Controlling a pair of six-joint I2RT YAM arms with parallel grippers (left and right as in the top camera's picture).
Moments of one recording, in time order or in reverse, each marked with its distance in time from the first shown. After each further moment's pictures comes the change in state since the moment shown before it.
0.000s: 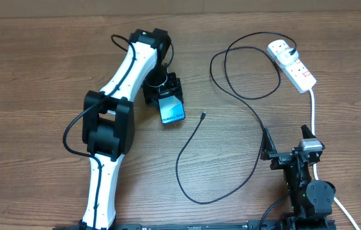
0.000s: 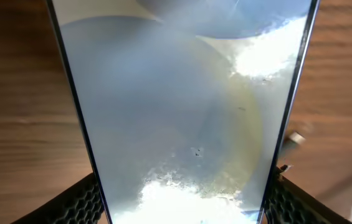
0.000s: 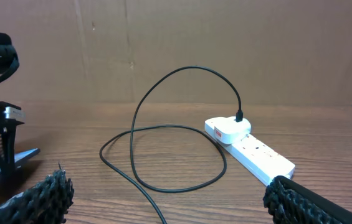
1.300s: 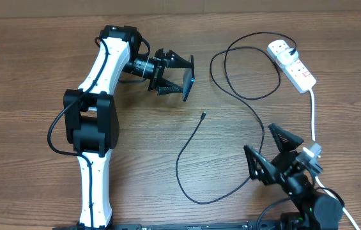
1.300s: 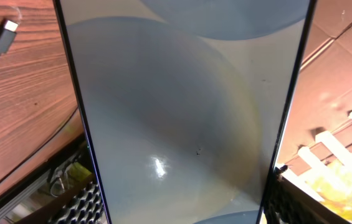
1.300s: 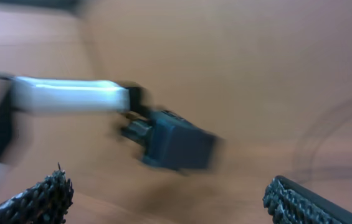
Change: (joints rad) left arm 0.143 0.000 0.000 -0.065 0.963 0.075; right arm 0.004 0.001 0.003 0.337 -0.521 0.512
